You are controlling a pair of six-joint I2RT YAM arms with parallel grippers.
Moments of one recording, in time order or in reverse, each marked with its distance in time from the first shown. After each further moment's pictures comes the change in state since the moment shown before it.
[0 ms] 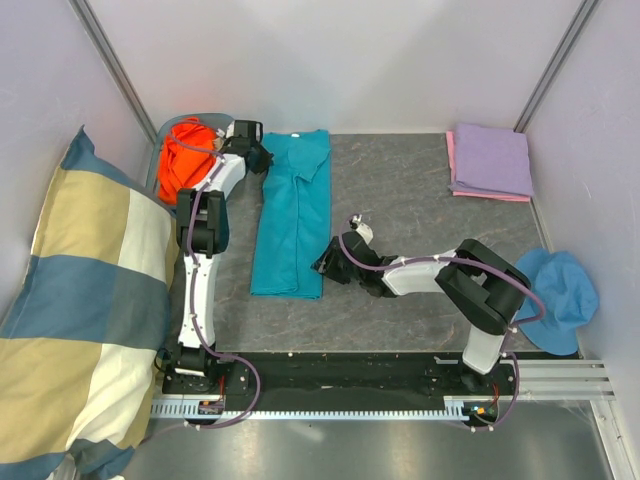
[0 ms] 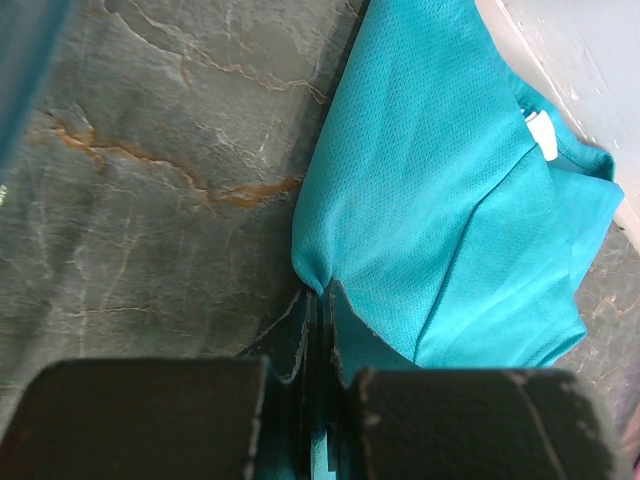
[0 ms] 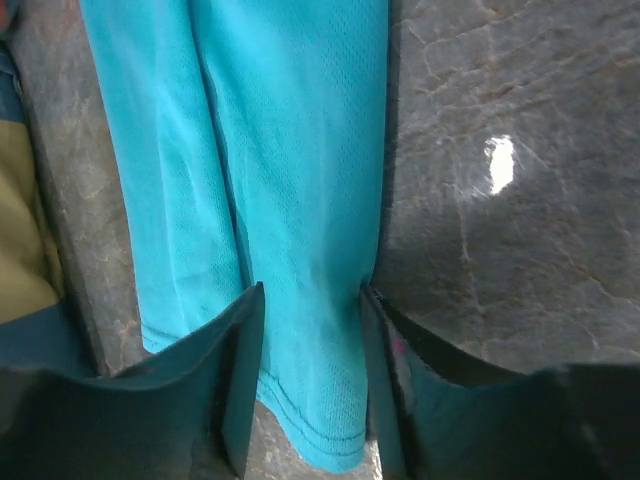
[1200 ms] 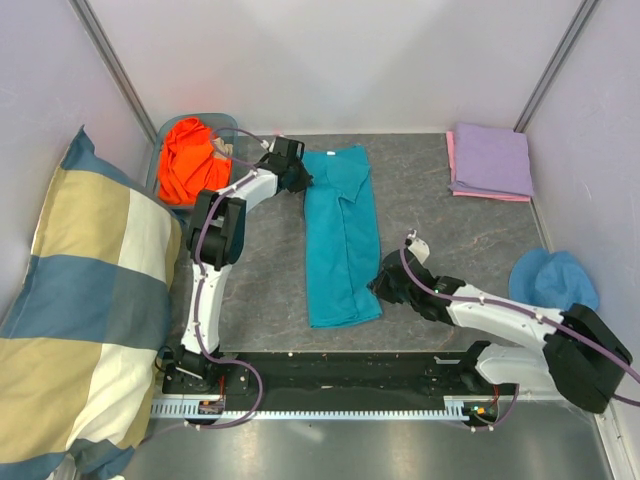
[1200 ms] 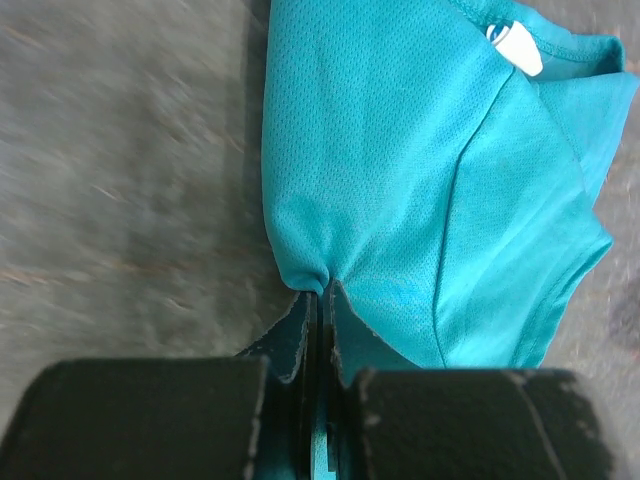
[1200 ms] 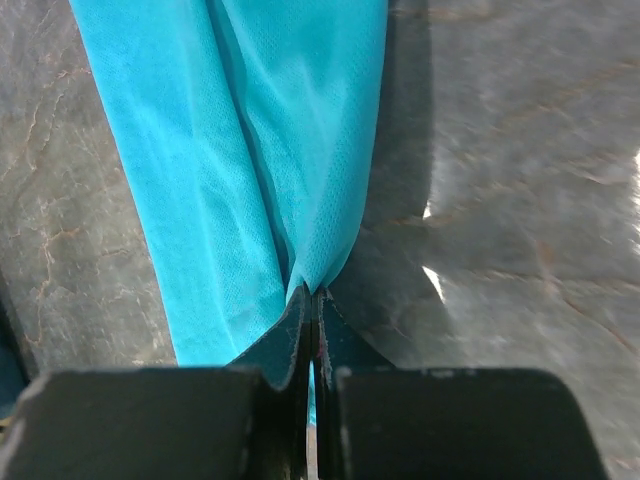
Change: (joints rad) left arm -0.209 -0.172 -0.318 0.122 0.039 0.036; right arm -0.053 -0.565 -0.285 -0.397 0.097 -0.037
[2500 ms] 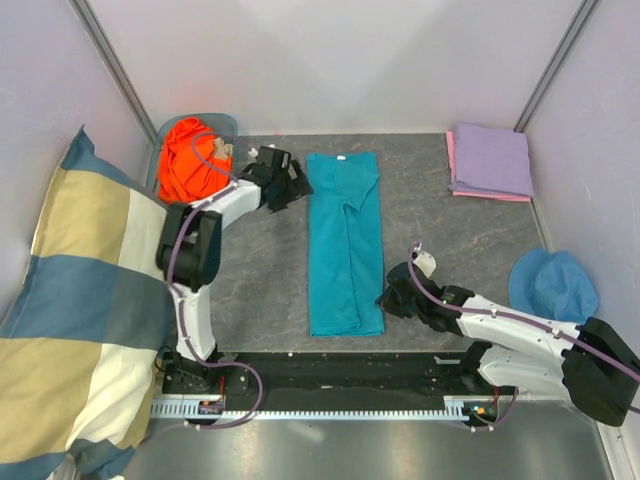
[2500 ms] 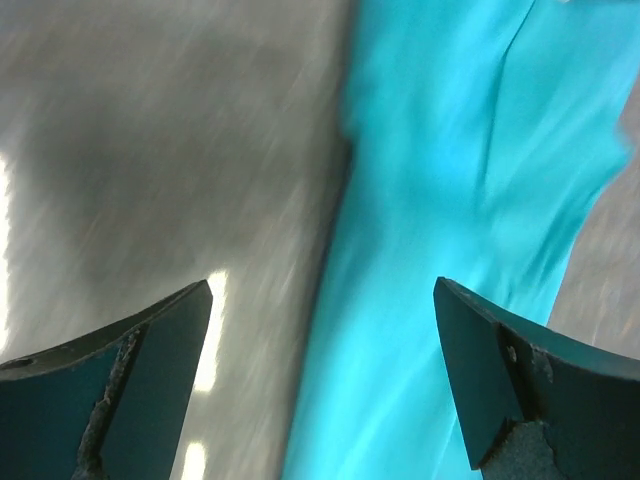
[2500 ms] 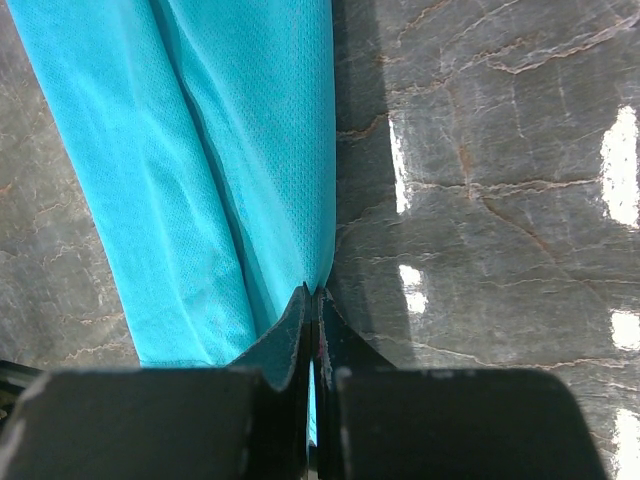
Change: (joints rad) left arm -0.011 -0.271 -0.297 0.004 0.038 0.092; right arm 0.053 -0.151 -0.075 -0.173 0.005 0.054
